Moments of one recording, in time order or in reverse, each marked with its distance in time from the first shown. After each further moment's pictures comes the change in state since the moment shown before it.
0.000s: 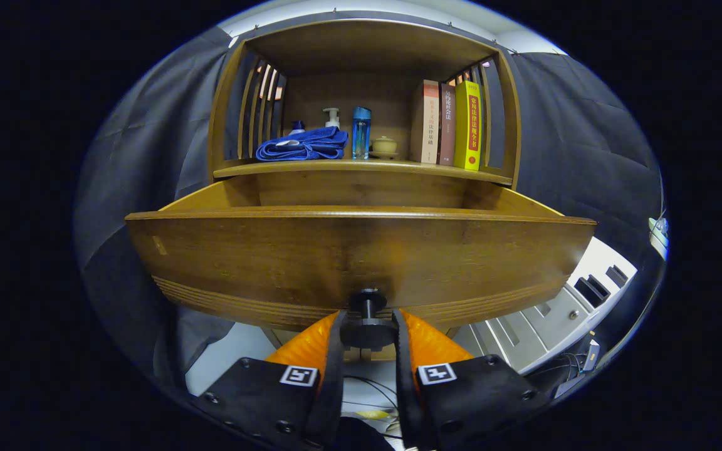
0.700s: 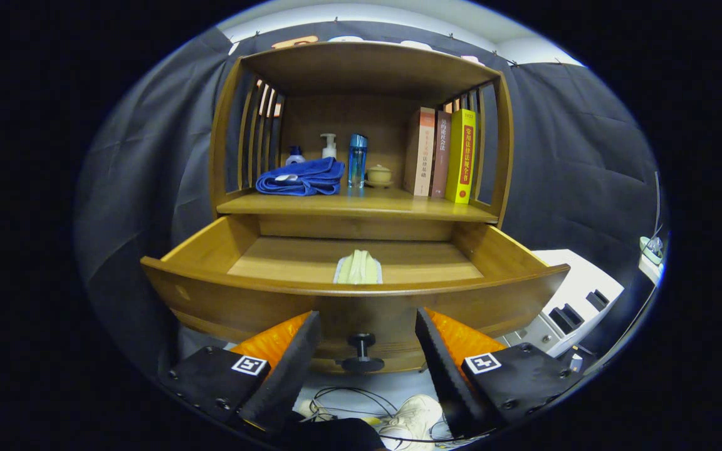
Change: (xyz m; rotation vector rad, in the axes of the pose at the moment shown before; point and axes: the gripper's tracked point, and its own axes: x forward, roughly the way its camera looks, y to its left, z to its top) arm -0.027 -0.003 0.079 0.001 -0.060 -0.022
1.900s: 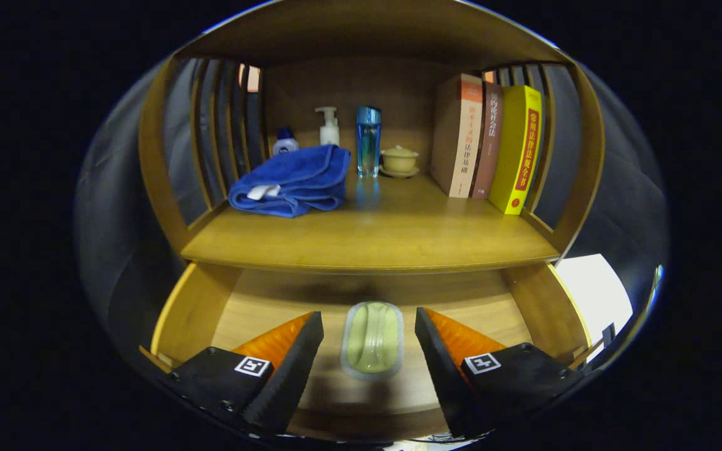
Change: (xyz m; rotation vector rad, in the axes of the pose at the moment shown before) arm 0.162 0.014 0.038 -0.008 0.274 0.046
